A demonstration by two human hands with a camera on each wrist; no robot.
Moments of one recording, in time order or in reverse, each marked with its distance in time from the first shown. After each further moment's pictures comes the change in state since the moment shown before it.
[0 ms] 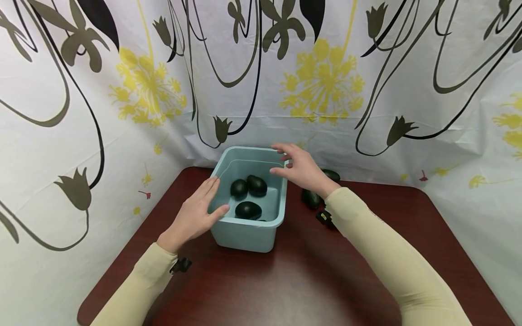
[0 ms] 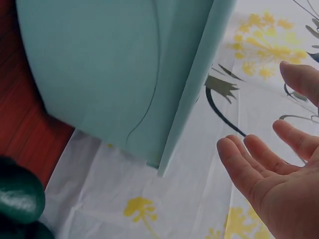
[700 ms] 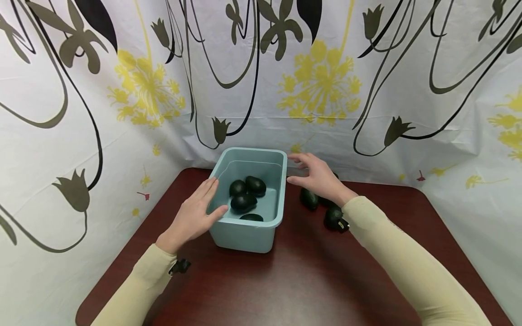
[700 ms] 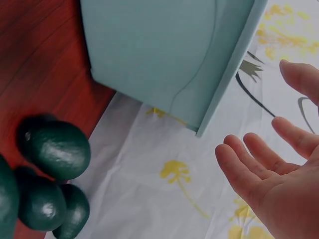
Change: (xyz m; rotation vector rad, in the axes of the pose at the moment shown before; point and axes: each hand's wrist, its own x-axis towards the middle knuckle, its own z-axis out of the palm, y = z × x) left_hand -0.001 0.000 0.001 0.005 0.006 0.003; right_hand -0.035 0.029 -0.017 -0.097 -0.001 0.100
